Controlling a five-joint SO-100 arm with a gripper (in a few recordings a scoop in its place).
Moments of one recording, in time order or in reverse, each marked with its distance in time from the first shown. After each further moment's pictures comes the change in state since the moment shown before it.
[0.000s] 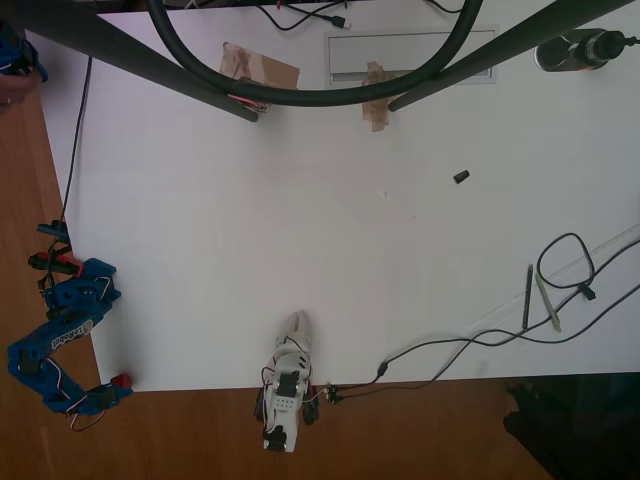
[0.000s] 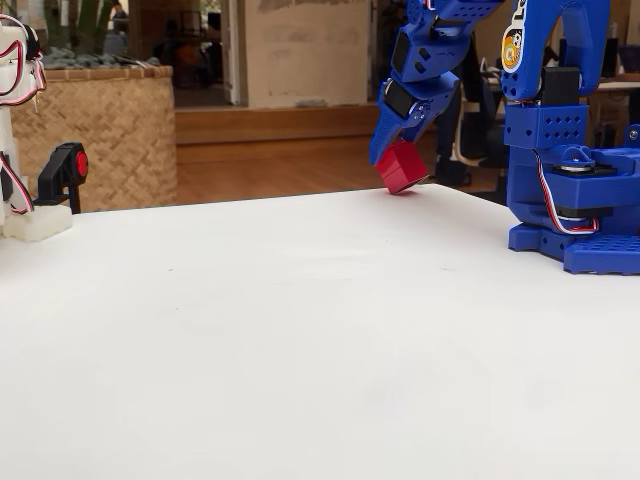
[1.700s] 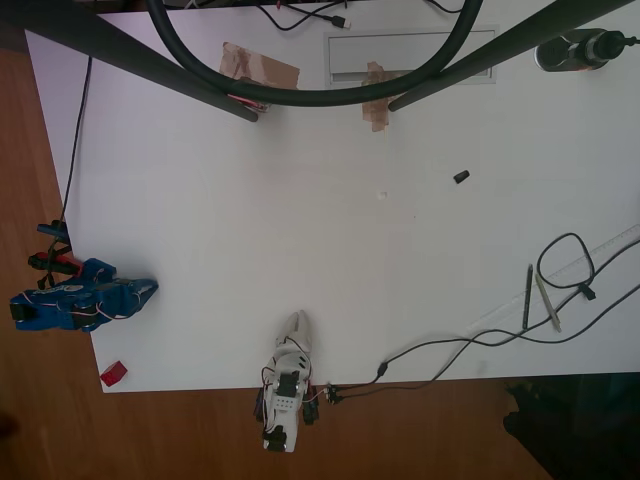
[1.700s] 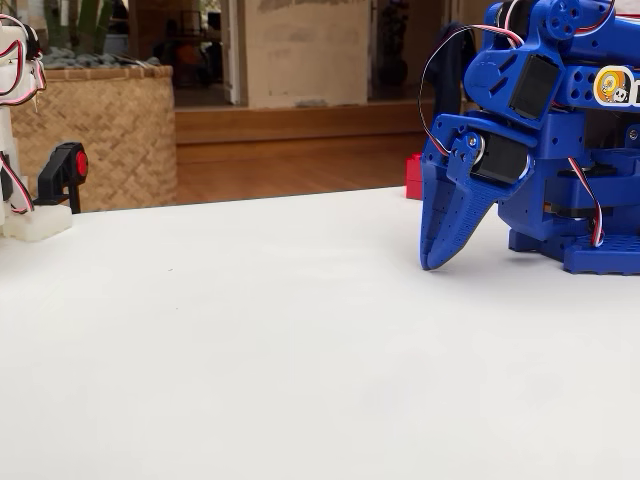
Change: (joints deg) arm -91.2 89.6 54.7 45.5 20.6
